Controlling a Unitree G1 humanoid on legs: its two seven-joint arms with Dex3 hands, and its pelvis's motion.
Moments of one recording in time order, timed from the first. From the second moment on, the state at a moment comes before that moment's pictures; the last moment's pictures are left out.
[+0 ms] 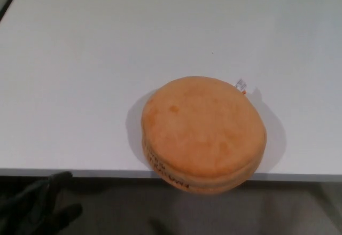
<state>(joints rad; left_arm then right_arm) 0.22 0.39 0.22 -0.17 -0.53 0.65 -0.31 0.42 -0.49 -0.20 0.38 0.10 -0.56 0.51</state>
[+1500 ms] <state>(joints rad) 0.59 0.16 0.22 0.16 -0.41 -0.08 -0.34 0.46 -0.48 -0.20 0.39 0.10 -0.56 0.51</state>
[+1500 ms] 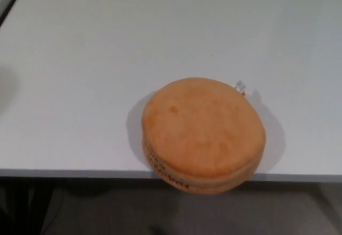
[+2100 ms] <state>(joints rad) 0.59 0.16 0.22 0.28 -0.35 -0.36 -0.35 0.47 -0.48 -0.20 0.39 0.10 -0.56 0.51</state>
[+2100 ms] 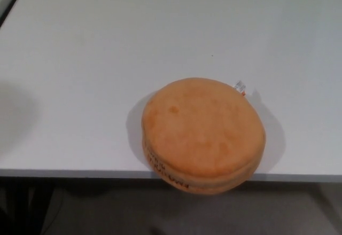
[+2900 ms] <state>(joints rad) 0.57 0.18 0.22 0.42 -0.25 -0.72 -0.37 0.49 -0.48 -0.21 0.40 0.12 -0.58 0.51</state>
